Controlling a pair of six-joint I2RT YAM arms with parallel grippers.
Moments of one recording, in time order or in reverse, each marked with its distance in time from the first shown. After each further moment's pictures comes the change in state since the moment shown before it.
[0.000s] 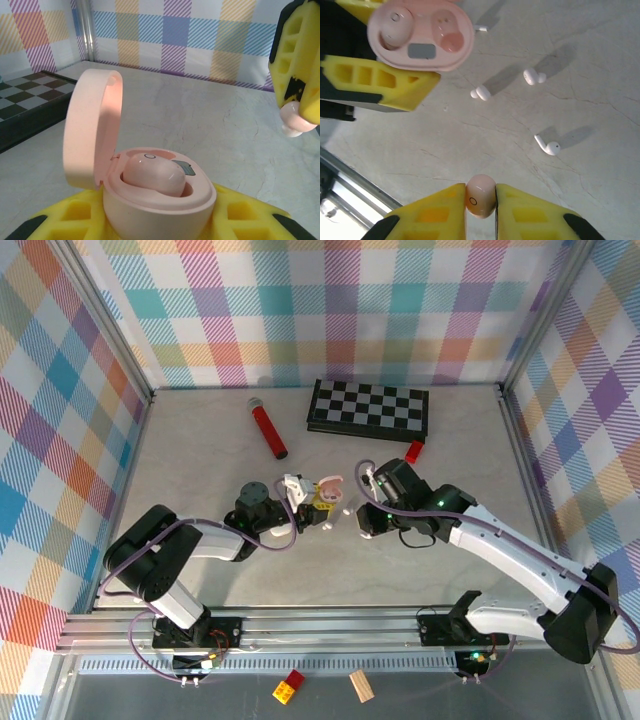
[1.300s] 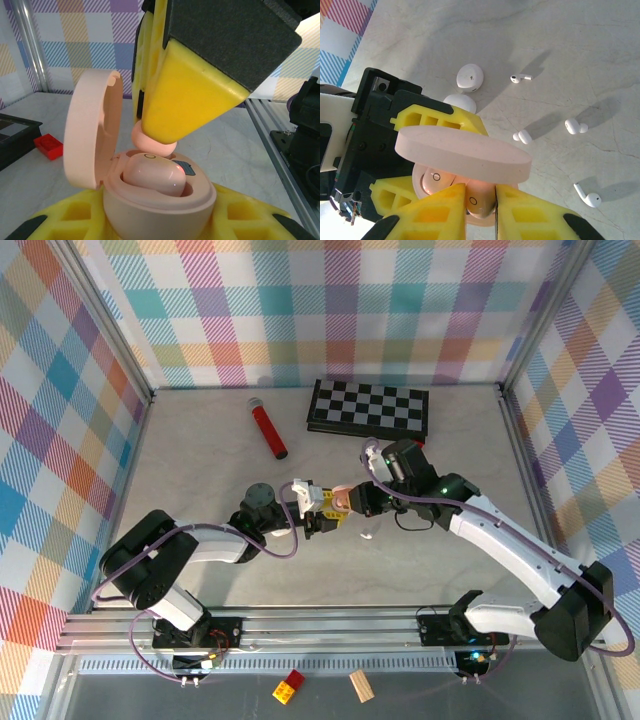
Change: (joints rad) left arm -0.085 -0.042 0.034 0.003 0.097 -0.008; right arm -0.097 0.045 0.047 0.140 -0.192 -0.028
